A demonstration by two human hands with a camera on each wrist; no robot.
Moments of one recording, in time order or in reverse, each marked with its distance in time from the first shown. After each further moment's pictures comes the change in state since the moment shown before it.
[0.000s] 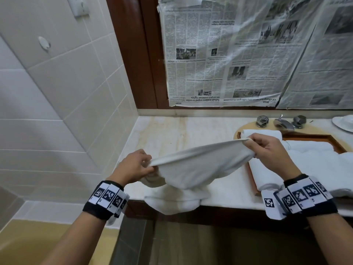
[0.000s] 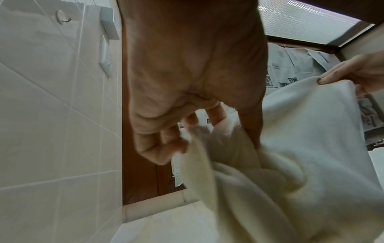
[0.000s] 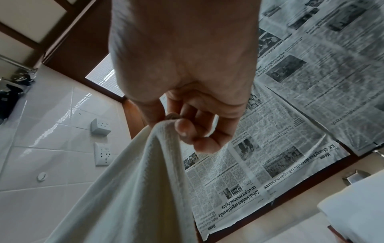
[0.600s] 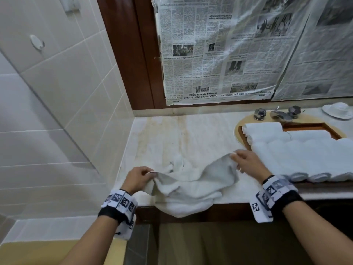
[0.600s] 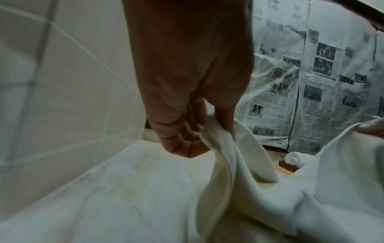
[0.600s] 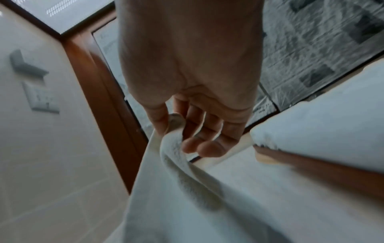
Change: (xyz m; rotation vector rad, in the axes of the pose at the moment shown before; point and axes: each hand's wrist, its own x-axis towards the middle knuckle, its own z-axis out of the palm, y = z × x) left_hand 0.022 -0.081 0.051 -0.343 0.016 -0.205; right_hand -0.007 0.056 0.104 -0.028 -0.098 0.414
